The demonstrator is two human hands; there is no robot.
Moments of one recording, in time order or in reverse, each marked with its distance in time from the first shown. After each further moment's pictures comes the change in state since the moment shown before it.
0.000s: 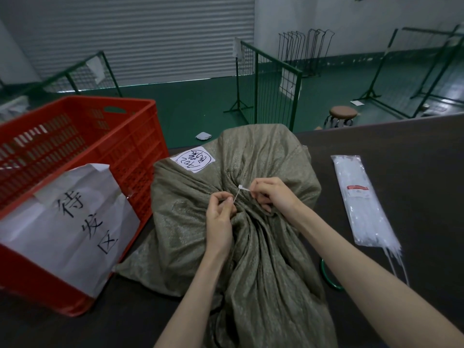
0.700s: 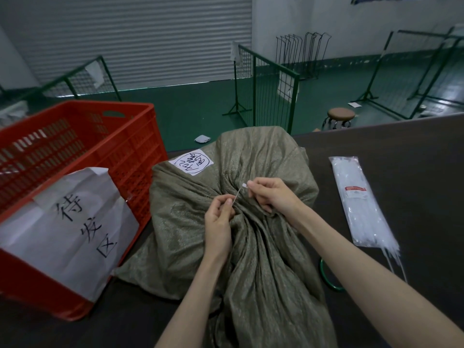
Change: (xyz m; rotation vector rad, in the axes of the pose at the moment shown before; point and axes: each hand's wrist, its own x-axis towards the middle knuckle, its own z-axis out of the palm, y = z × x) left_hand -0.001 -0.004 -0.003 0.049 -0.019 0.060; right_hand -0.001 0.005 -0.006 0.021 -0.037 -0.103
